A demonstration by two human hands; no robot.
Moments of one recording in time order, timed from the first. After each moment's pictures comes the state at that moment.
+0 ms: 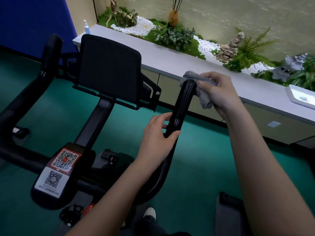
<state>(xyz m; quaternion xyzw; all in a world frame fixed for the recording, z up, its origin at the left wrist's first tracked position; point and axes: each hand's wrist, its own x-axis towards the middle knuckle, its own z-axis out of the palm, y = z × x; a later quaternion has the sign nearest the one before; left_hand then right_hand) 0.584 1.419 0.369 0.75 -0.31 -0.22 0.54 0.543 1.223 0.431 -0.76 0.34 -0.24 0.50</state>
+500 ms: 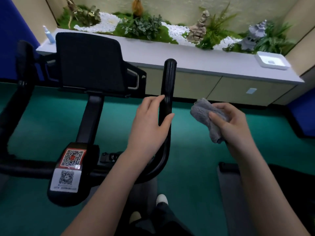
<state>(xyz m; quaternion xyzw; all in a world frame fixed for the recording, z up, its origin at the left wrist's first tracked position) 0.587 1.458 0.391 0.75 -0.48 -0.13 0.43 0.416 1.340 0.393 -0.66 0.45 -0.35 0.49</state>
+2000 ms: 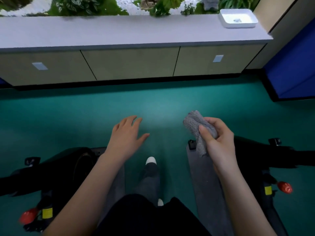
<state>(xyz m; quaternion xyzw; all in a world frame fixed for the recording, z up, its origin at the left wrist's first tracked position) 0.325 1.282 0.285 0.79 -0.59 -0.17 0.02 0.096 1.218 0.320 -0.56 0.56 -0.39 0.47</state>
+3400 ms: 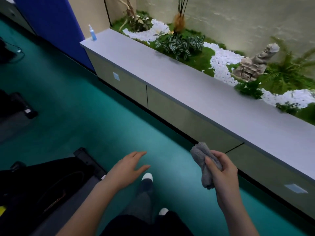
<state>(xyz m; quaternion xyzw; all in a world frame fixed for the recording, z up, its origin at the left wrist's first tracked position) 0.450 0.970 0.260 0.90 -0.29 -0.27 0.19 0.305 0.735 0.287 -0.67 0.36 -0.20 0.62</state>
